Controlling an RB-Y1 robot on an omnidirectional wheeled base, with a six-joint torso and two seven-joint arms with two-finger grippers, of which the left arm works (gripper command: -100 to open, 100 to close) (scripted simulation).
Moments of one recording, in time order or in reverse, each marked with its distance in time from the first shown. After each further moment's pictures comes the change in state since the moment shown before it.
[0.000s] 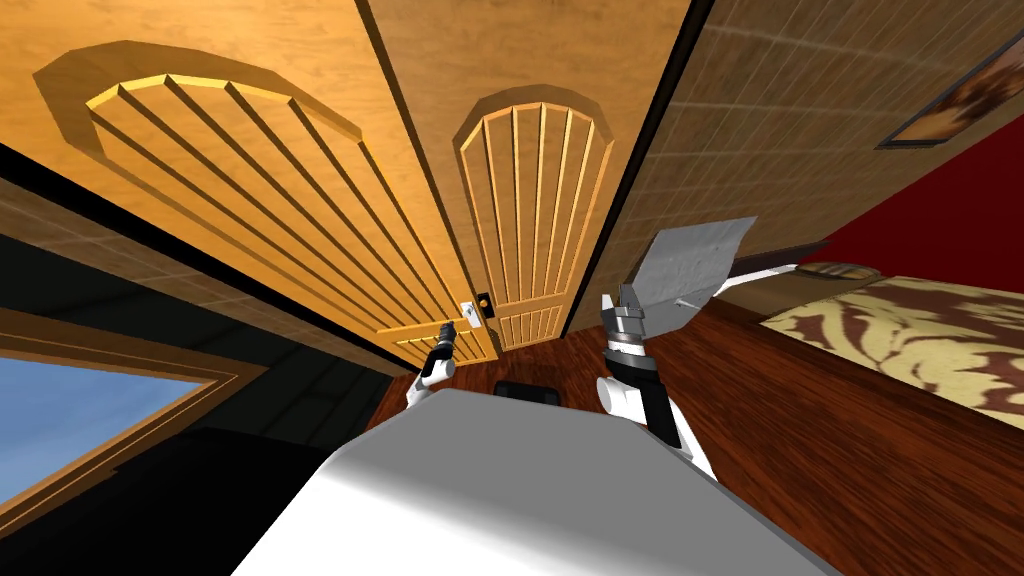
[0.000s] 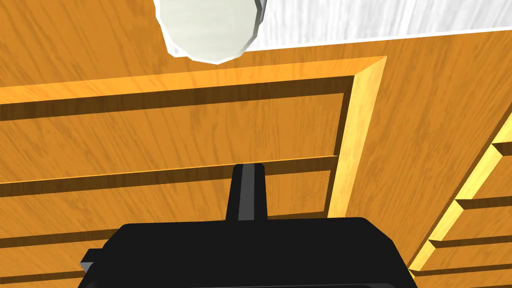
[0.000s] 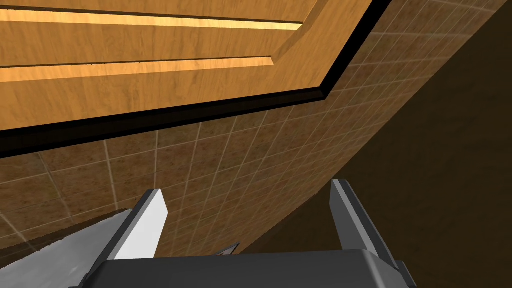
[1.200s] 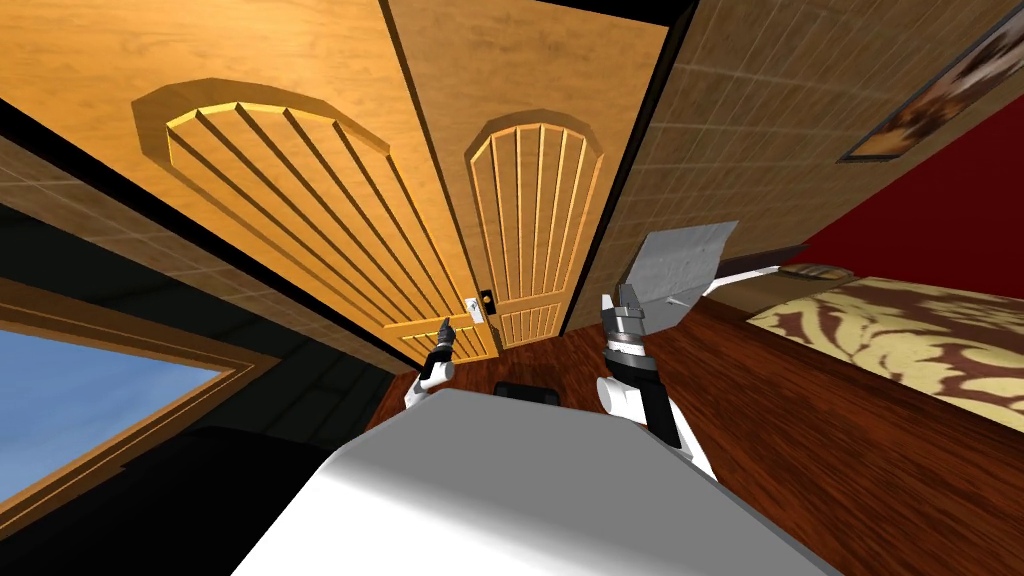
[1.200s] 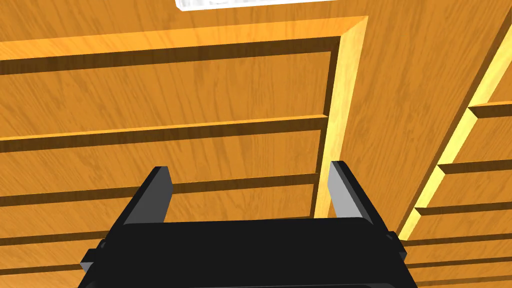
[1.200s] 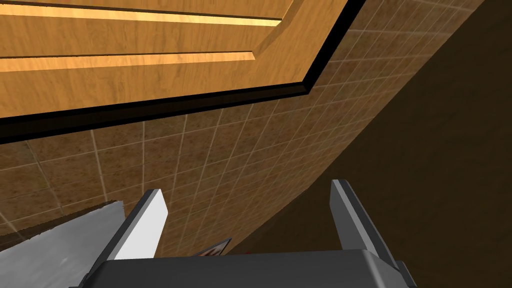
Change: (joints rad) arm 0.021 0.001 -0.002 -0.002 0.001 -0.008 0.004
